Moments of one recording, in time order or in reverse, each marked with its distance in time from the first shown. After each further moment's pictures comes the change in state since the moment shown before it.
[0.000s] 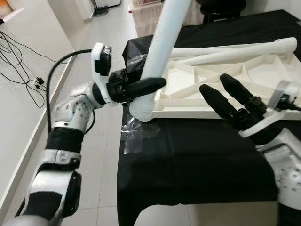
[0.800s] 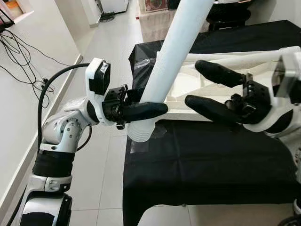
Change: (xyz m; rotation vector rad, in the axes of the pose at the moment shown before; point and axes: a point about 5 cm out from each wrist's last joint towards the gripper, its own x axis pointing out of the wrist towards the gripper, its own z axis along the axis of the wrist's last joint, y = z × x) left arm -0.001 -0.037 -0.011 -0.060 0.061 -0.042; right arm 0.042 0.032 0.021 -0.118 0.127 0.400
